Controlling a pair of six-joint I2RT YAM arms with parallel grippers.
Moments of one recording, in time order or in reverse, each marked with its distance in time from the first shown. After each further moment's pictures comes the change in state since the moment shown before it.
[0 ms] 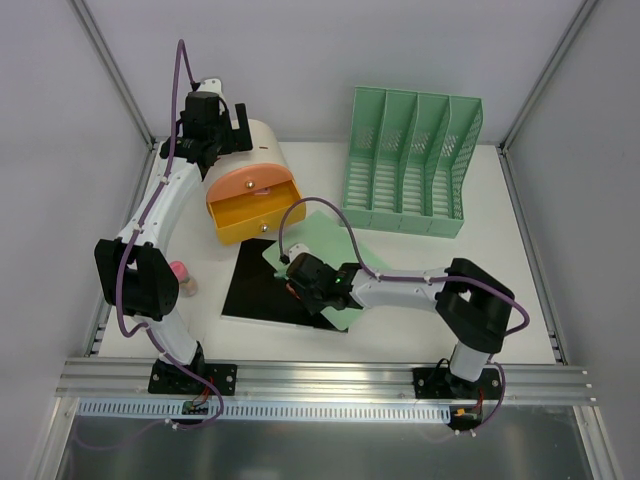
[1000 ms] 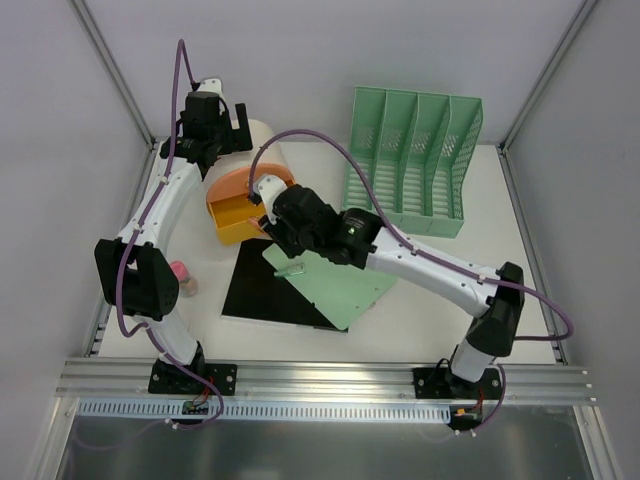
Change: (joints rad) left arm 0.000 0.000 0.000 0.000 0.001 0.000; right arm -0.009 -0.074 0.597 -0.311 0.037 -0.288
